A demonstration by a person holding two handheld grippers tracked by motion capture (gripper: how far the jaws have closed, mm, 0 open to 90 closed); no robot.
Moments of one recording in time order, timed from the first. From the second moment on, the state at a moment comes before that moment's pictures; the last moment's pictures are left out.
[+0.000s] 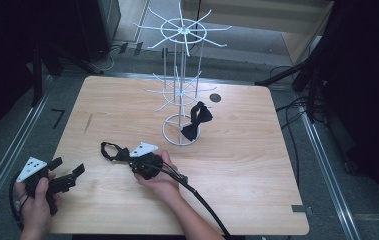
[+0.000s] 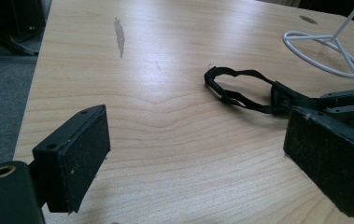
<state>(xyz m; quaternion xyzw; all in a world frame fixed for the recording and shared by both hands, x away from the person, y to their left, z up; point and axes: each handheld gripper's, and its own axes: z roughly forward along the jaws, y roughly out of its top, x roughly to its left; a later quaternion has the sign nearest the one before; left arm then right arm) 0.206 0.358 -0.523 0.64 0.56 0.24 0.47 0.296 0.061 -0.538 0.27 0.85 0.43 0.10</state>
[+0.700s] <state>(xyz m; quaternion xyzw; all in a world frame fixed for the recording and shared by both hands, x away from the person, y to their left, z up) 0.206 0.358 -0.522 0.64 0.56 0.24 0.46 0.281 0.039 -0.524 0.25 0.83 0.47 0.16</state>
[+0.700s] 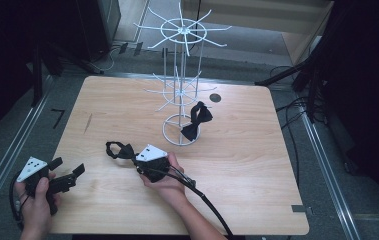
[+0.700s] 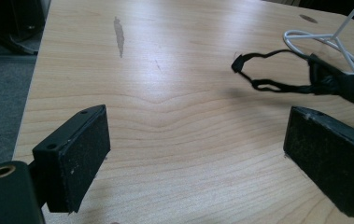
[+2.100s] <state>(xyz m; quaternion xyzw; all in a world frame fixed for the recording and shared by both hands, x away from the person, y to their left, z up) 0.206 0.358 -0.523 0.64 0.56 0.24 0.46 0.264 -0.023 -0.488 0.26 0.80 0.51 0.19</state>
